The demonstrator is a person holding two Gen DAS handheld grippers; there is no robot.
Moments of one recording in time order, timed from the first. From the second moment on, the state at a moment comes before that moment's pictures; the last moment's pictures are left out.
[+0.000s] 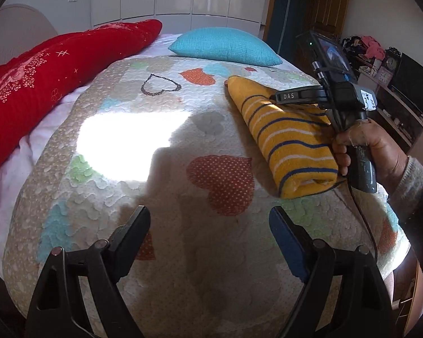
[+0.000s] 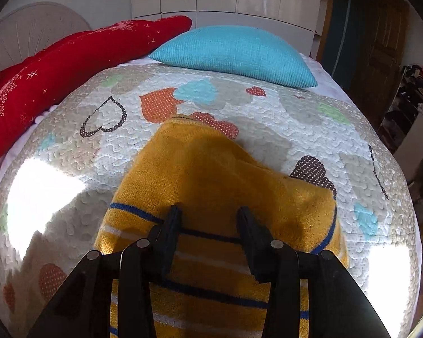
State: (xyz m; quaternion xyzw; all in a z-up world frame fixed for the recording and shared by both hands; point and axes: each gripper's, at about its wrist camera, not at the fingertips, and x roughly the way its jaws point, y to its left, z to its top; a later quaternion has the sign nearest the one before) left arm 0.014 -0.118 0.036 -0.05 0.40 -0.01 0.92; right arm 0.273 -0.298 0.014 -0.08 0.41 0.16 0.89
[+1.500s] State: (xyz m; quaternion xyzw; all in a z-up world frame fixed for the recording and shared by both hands) left arm 0.004 -0.139 0.028 0.04 0.42 0.07 0.91; right arm 0.136 -0.308 0.003 -0.09 0.38 0.18 0.90
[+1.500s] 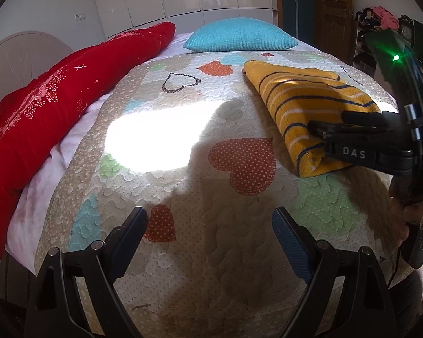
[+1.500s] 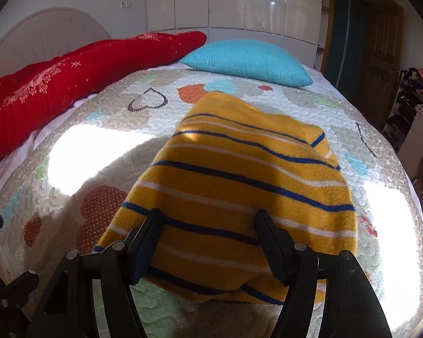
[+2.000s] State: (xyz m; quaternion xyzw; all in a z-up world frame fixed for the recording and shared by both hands) left arm -0.010 -0.119 0.037 0.00 0.36 0.08 0.93; right arm 0.215 -0.354 0.011 -0.01 0.40 0.11 0.91
